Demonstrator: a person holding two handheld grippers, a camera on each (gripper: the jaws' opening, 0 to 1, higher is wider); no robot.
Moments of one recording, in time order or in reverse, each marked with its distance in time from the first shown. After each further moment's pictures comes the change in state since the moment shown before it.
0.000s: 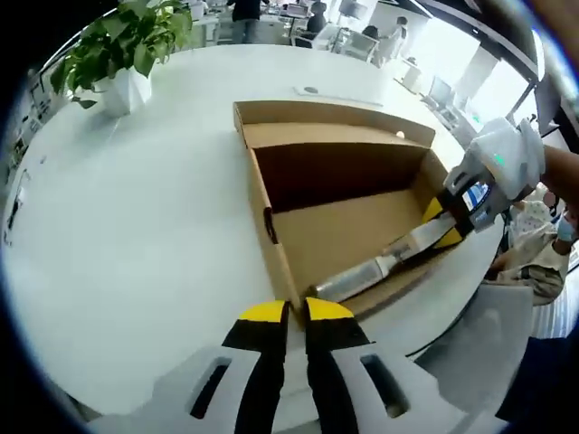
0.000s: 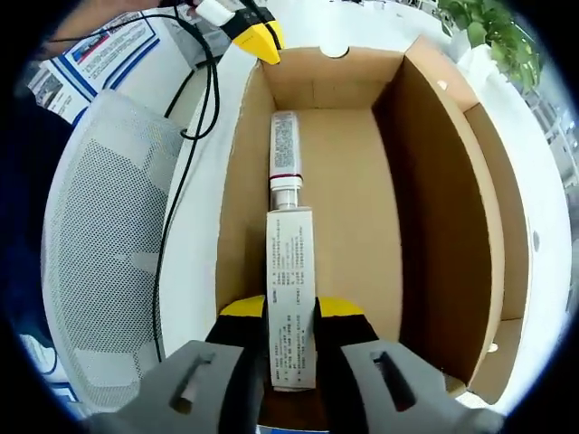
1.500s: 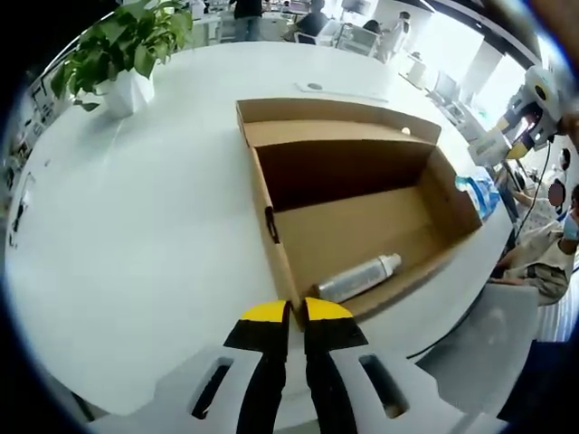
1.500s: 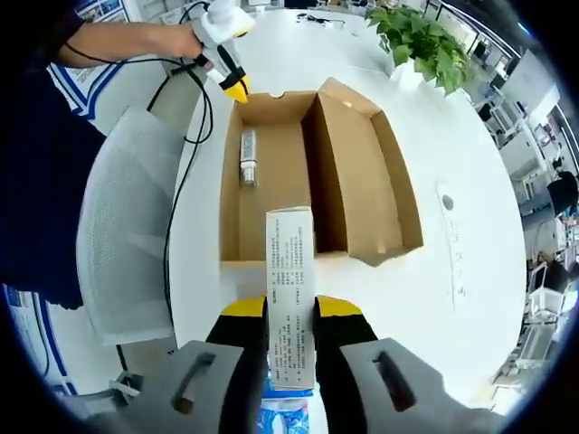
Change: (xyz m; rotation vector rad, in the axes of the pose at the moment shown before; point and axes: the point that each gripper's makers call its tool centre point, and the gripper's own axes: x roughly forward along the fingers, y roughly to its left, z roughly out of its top) left arm -0.001 -0.001 0.000 0.001 0.016 0.037; right arm -0.178 -0.032 -0.076 0.019 0.011 -0.183
